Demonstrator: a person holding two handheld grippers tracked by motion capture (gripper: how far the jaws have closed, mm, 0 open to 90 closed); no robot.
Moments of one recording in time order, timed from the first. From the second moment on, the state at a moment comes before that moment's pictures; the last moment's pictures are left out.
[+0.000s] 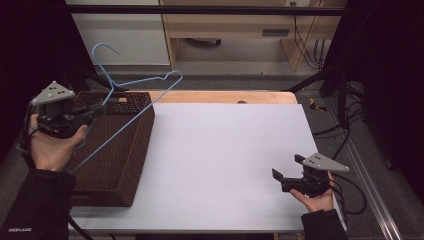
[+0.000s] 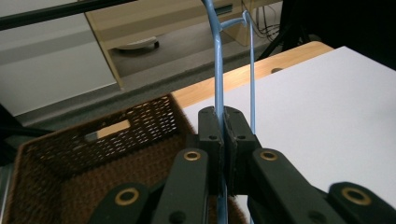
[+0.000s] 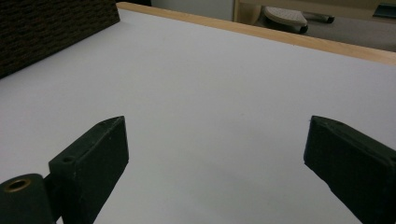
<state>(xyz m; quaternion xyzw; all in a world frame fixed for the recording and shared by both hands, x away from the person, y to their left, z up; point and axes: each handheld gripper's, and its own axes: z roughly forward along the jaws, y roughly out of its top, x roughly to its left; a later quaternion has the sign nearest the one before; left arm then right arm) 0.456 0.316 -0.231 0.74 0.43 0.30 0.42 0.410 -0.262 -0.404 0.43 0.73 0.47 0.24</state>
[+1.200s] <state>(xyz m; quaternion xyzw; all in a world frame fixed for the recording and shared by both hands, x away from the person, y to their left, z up) 0.471 0.416 -0.305 0.73 0.48 0.32 0.36 0.411 -0.261 -0.404 0.43 0.74 0.46 0.25</state>
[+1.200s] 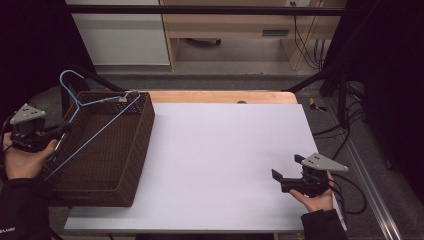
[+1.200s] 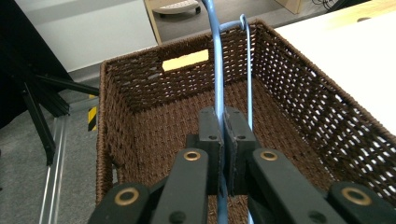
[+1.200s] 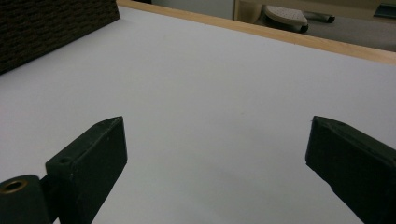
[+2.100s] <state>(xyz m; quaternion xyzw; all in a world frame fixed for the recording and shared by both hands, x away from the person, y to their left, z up) 0.492 0.400 -0.365 0.77 0.49 0.26 0.31 0.411 -0.261 -0.405 0.43 0.74 0.46 0.25</state>
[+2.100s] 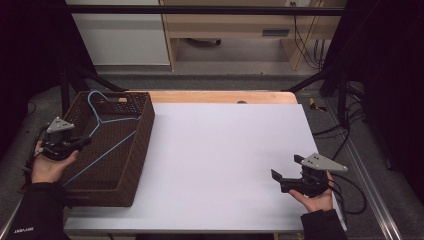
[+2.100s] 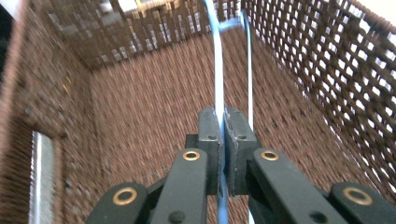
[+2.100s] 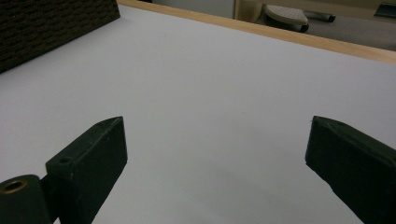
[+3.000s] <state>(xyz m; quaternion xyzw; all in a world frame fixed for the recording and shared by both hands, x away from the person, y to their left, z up) 0.419 0.353 -0.338 0.70 0.43 0.26 0.51 0.408 -0.263 -0.401 0.43 0.73 0.47 0.25</state>
